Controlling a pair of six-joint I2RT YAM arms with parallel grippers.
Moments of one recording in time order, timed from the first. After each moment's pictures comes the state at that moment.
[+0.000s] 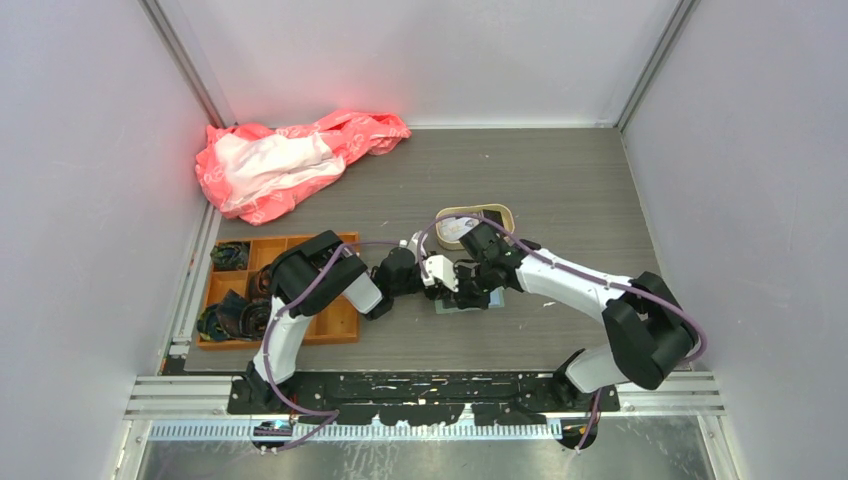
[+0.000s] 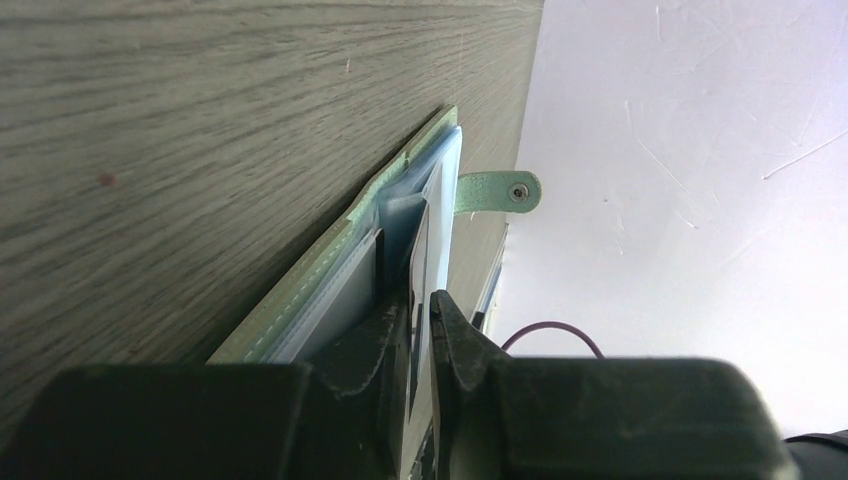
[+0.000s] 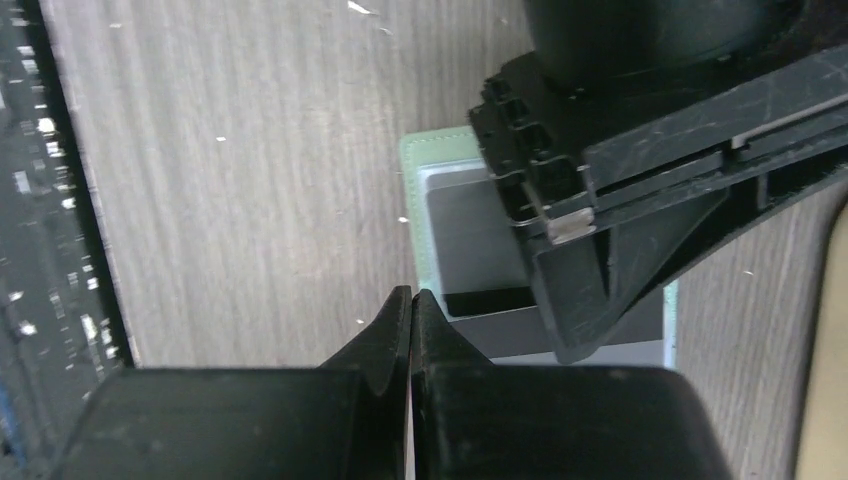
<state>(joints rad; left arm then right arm) -0.83 2.14 0.75 1.08 0.33 -1.40 0.66 1.42 0.83 -0.58 -0.48 -0.76</state>
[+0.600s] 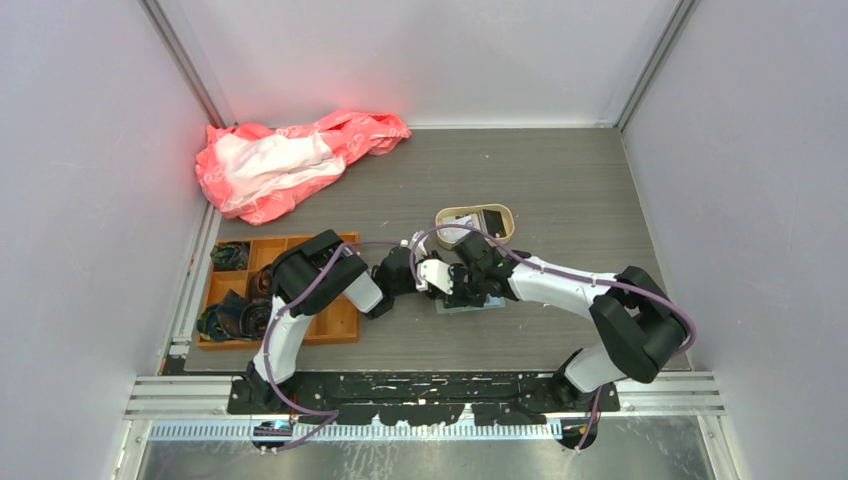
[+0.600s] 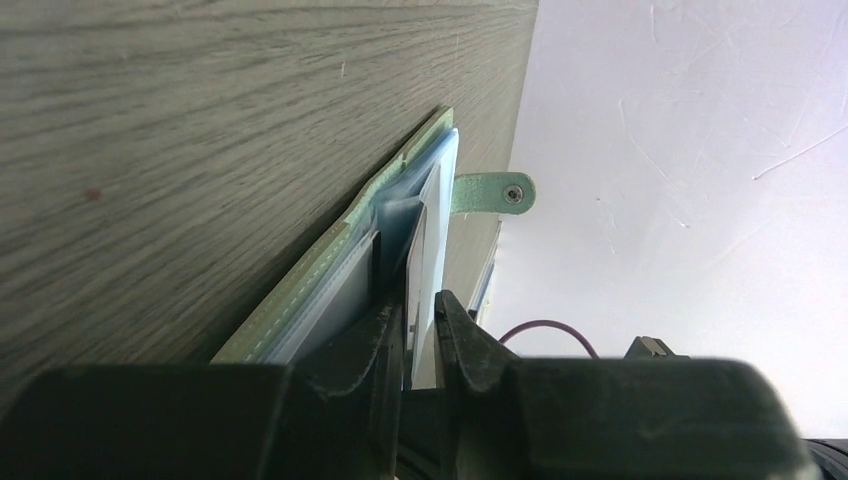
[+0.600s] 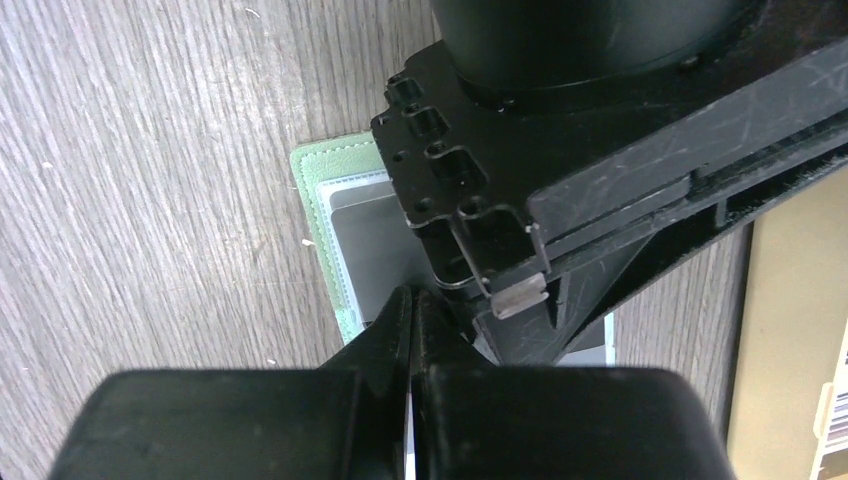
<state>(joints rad) -0.83 2.14 0.76 1.08 0.35 -1.41 0.73 1.47 0.75 -0.34 -0.25 -0.73</state>
